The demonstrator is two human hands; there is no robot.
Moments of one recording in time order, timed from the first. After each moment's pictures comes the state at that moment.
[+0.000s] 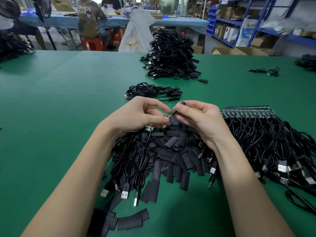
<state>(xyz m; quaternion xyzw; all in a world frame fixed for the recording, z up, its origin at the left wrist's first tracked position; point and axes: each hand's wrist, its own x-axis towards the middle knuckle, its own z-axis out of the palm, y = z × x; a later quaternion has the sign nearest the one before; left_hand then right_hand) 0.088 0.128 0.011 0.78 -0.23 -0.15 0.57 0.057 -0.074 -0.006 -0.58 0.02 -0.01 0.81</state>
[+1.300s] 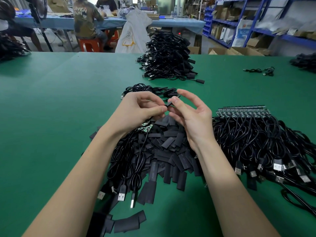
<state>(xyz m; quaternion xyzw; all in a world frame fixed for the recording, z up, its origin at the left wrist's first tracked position) 0.086 0.114 0.008 0.74 -0.20 -0.02 0.64 0.057 -0.049 -0.011 -0.55 0.02 -0.12 0.83</state>
